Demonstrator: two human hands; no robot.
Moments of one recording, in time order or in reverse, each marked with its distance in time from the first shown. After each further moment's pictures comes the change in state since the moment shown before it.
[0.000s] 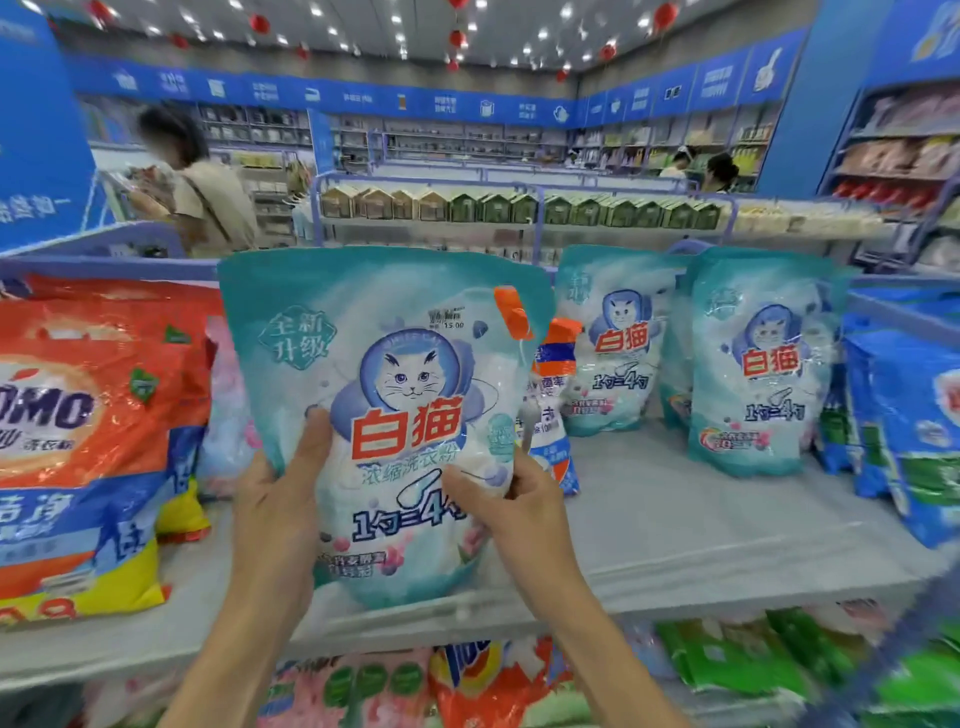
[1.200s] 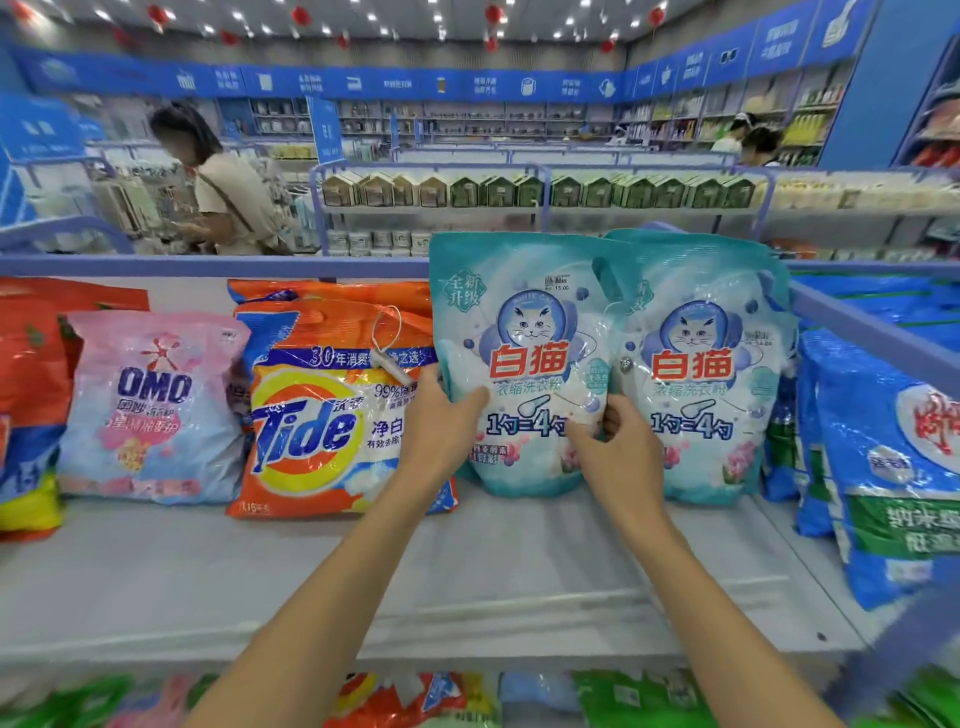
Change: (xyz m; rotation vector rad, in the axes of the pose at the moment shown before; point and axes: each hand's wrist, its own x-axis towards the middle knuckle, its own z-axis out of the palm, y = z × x) left_hand 0.017 -0.122 0.265 0.583 -0.181 -0.042; right_hand 0.125 0.001 -0.265 -0.538 0.333 -0.172
